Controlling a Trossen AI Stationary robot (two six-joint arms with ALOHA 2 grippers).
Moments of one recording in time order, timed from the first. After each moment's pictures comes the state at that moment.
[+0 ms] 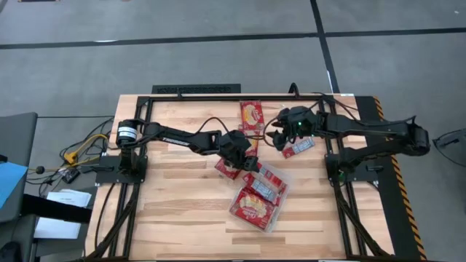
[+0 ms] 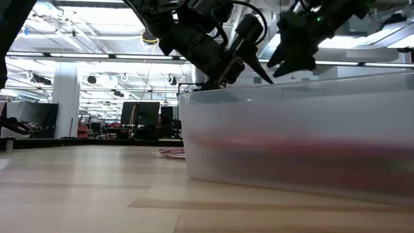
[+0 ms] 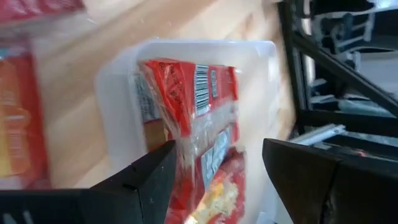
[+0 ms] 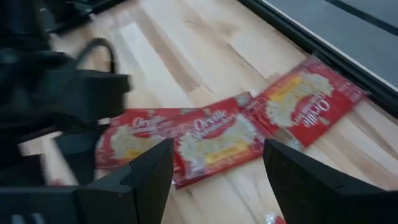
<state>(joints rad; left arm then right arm) 0.06 1.93 1.27 0.07 0.29 -1.16 -0.25 1.10 0.83 -0.37 0.12 0.31</state>
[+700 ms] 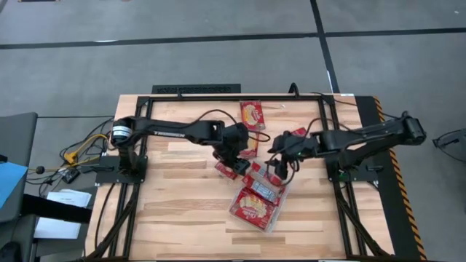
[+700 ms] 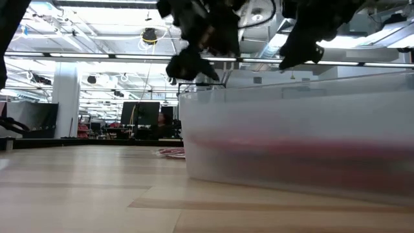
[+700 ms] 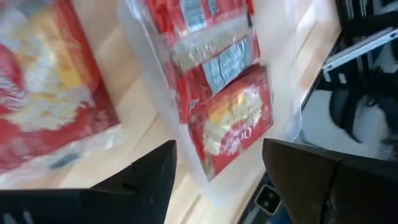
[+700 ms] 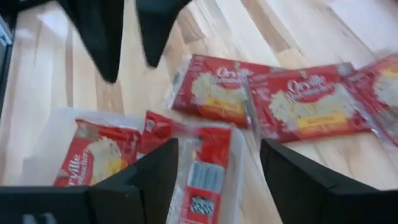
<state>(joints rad) 0.08 1.87 1.55 -0.62 0.41 -0.83 0.11 1.16 0.85 -0.41 0.18 0.41</state>
